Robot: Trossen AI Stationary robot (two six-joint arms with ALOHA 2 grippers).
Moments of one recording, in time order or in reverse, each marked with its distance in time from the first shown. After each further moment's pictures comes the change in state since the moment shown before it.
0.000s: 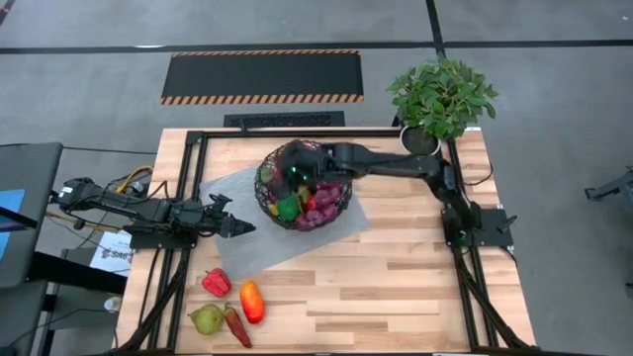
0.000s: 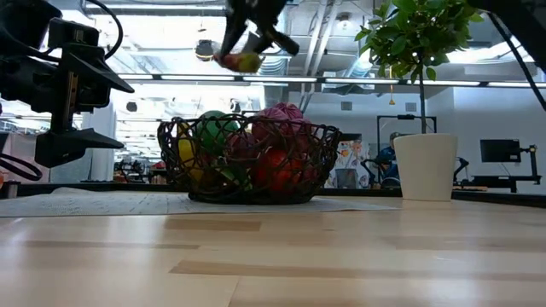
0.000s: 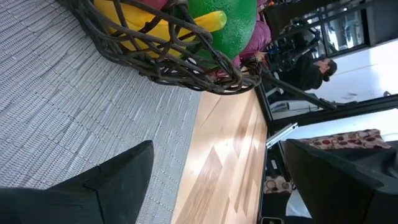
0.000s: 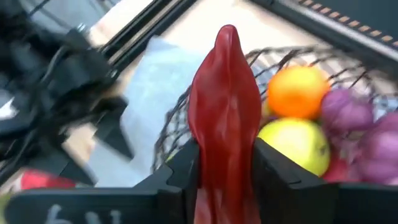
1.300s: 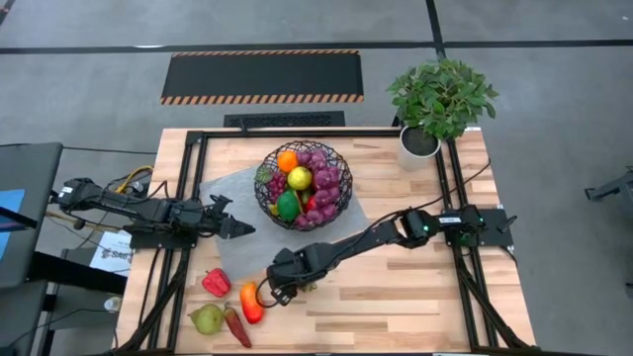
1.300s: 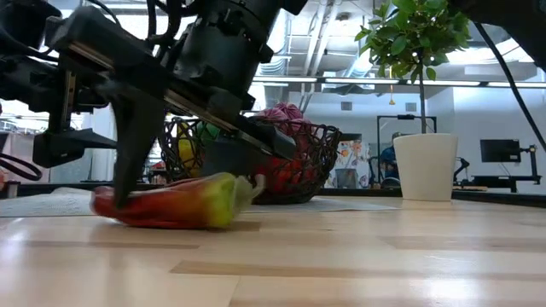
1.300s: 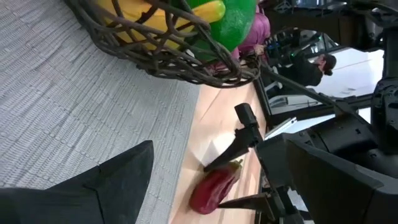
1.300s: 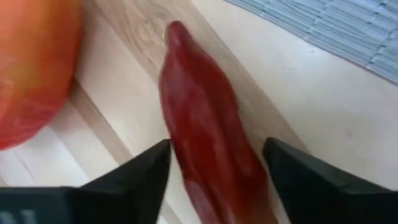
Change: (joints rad) left arm 0.000 0.000 -0.001 -0.002 0.025 0.000; right arm 0.368 0.394 -0.001 0.005 -0.256 0.327
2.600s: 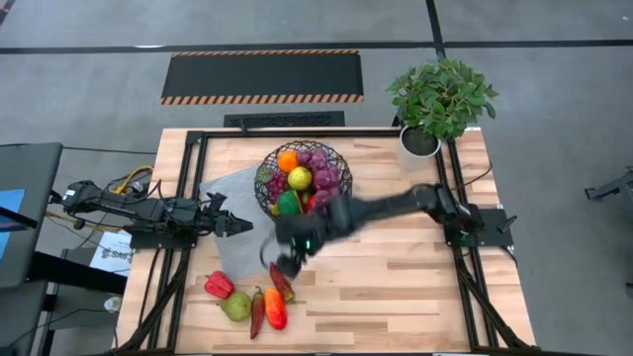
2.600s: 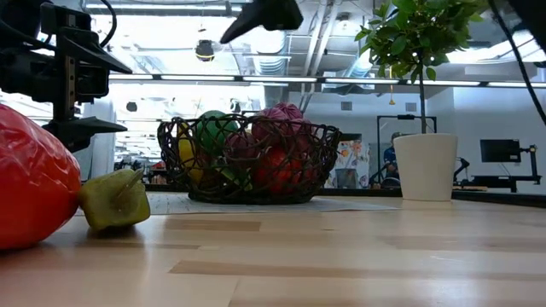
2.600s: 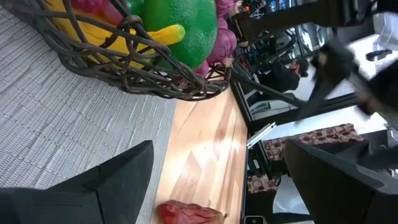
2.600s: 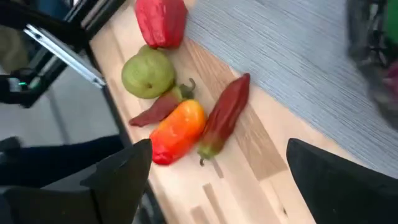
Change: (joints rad) left arm 0.001 -0.098 0.001 -0.004 -0.012 0.043; right arm -0.093 -0.323 0.045 -0.103 -0.092 -0.166
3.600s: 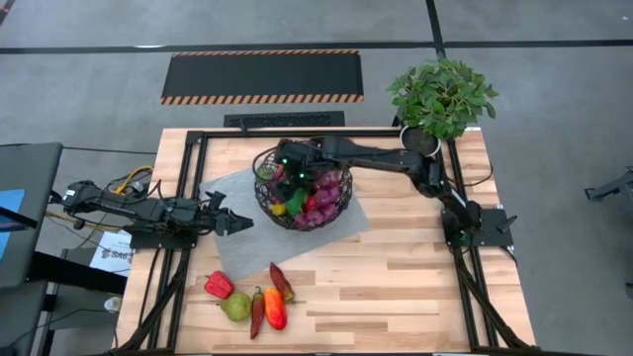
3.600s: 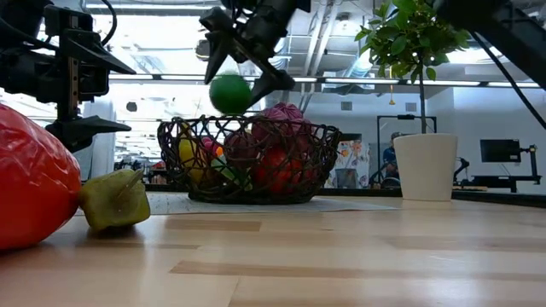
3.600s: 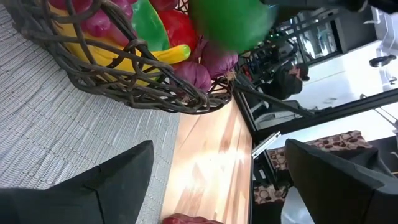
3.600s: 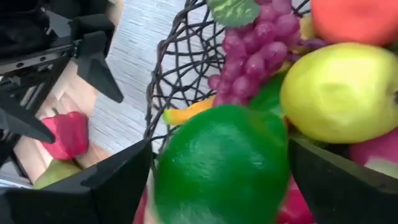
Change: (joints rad) left arm 0.000 0.000 0.000 0.006 -0.049 0.028; right arm -0.368 0.050 0.034 -0.035 -0.030 -0.139
